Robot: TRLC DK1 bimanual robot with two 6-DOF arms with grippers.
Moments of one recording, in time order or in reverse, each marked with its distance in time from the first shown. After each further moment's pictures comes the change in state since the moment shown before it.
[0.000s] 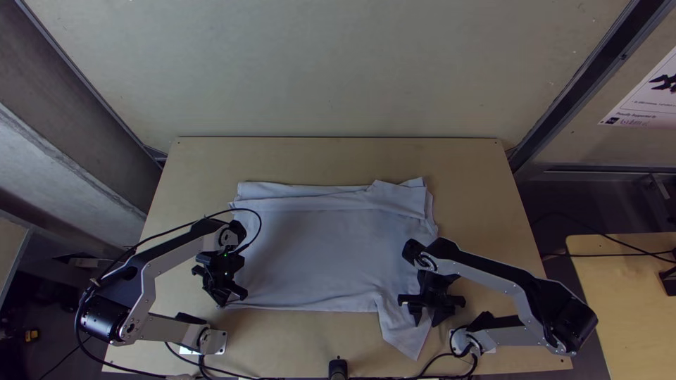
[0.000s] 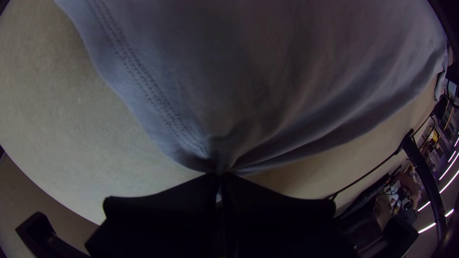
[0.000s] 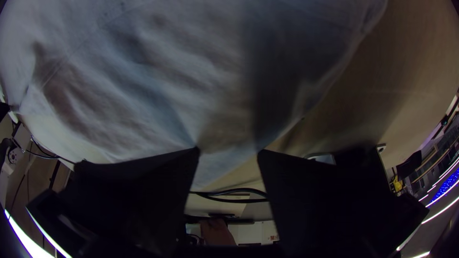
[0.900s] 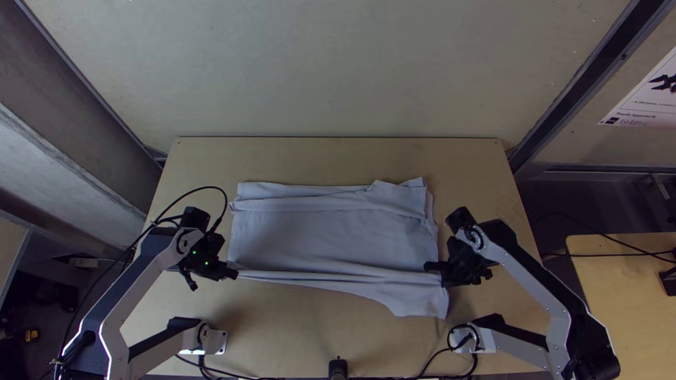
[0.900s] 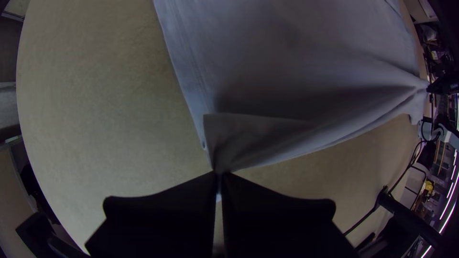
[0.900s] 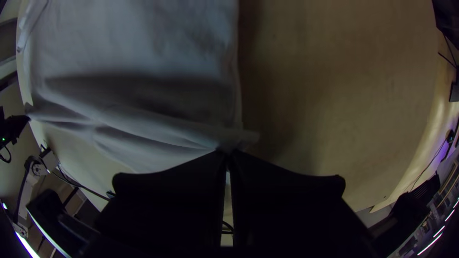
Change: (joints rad) left arm 0.218 -0.356 0.006 0.156 0.083 0.052; right arm -0.423 -0.237 0.139 -0.089 0.203 -0.279
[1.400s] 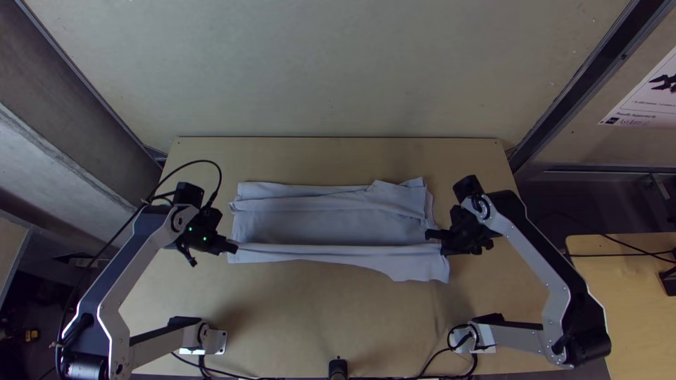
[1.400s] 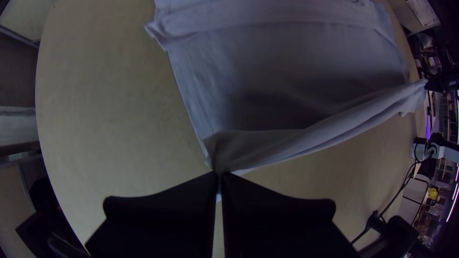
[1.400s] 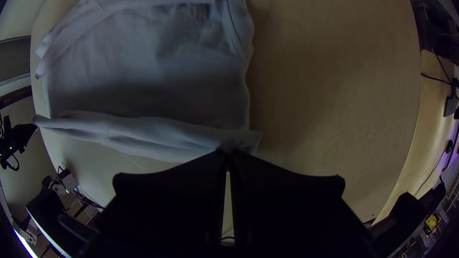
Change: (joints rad) left arm 0.018 0.114 0.219 0.034 0.016 0.010; right arm -0.056 0.142 0.284 -0.011 0.016 -0.018
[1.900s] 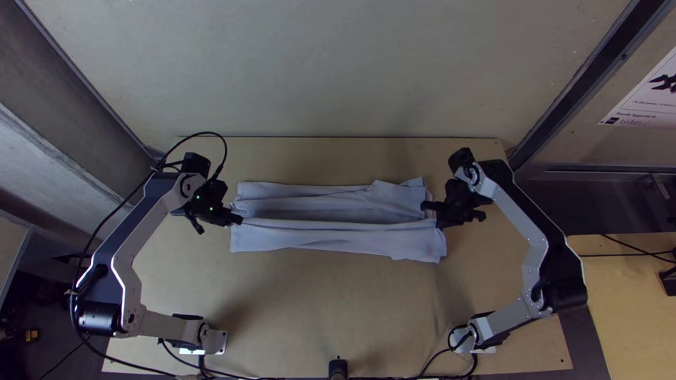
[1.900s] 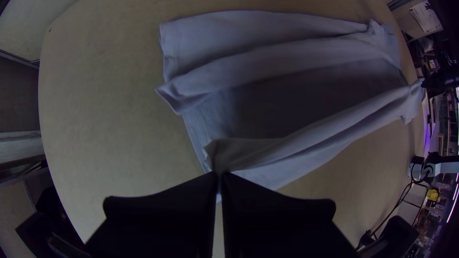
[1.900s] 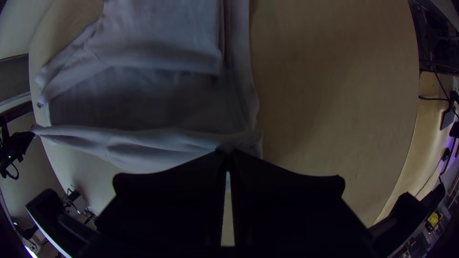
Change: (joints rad) left arm -0.001 0.258 0.269 0.004 -0.001 0.000; right arm -0.044 0.279 0.281 0.009 0.011 -0.023
